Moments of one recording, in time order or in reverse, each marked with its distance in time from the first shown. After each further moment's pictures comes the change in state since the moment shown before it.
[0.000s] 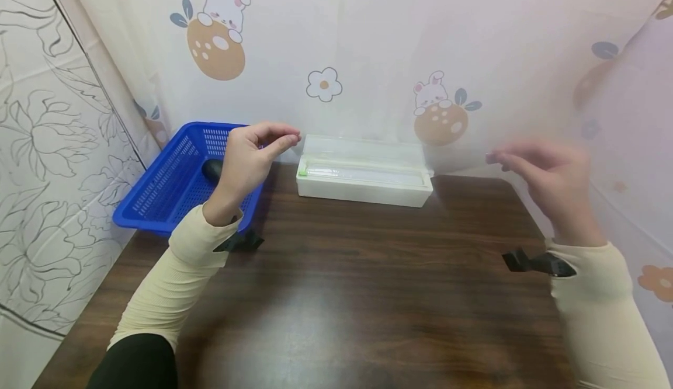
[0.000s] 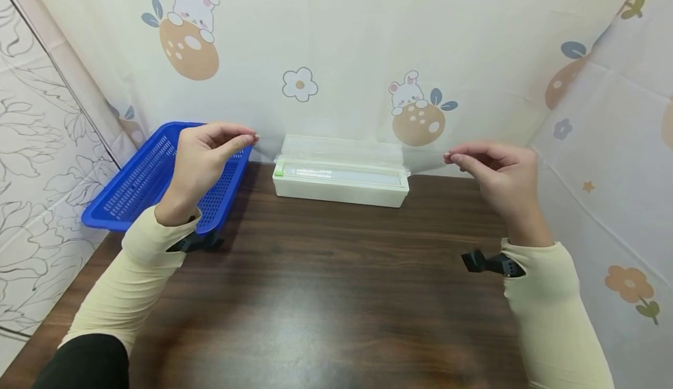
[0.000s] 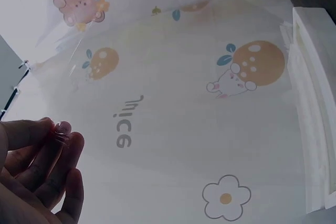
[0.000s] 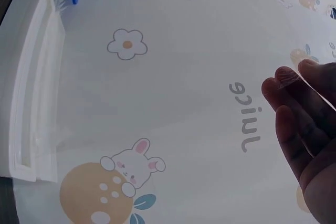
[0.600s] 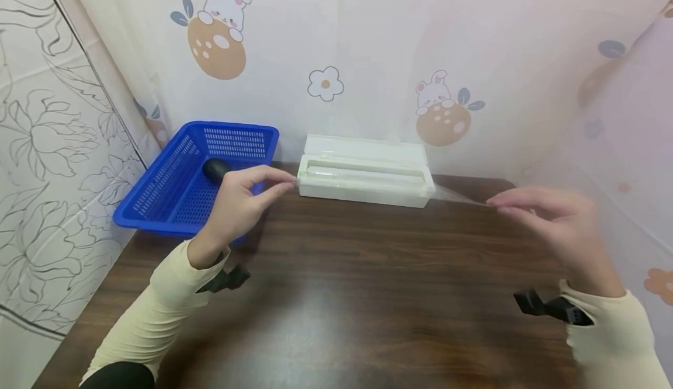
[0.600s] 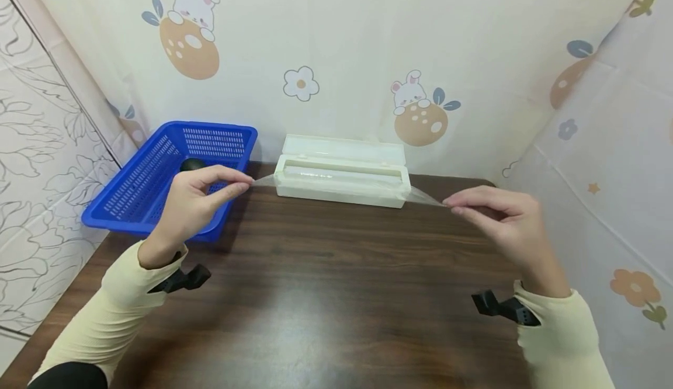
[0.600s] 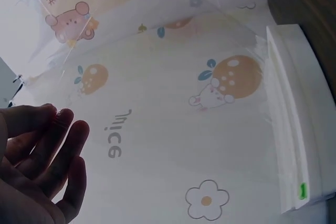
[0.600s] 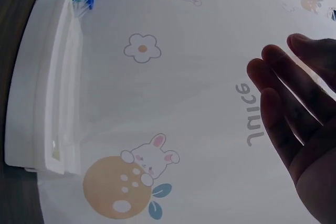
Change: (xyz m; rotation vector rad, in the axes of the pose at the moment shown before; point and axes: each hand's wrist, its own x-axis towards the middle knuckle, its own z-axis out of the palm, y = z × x) left_hand -0.054 -0.007 -0.008 0.067 -0.135 0.057; right_hand -0.053 0.001 -0.009 -0.301 -0.193 -0.116
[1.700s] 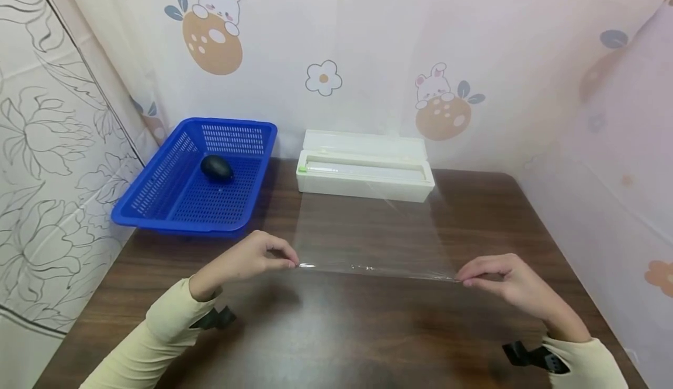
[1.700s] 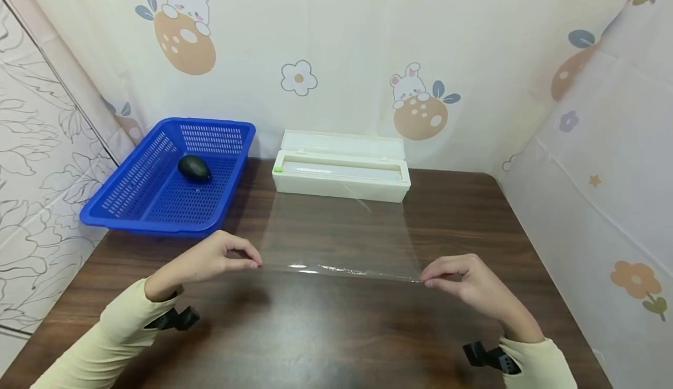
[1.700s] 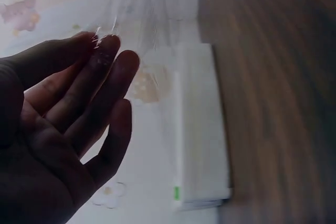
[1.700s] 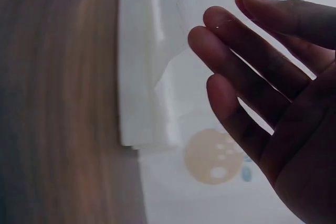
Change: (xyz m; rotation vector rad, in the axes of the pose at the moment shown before) left_hand -0.065 -0.054 0.020 0.003 -0.679 -0.198; right_hand -0.086 0.034 0.039 0.129 -0.466 0.166
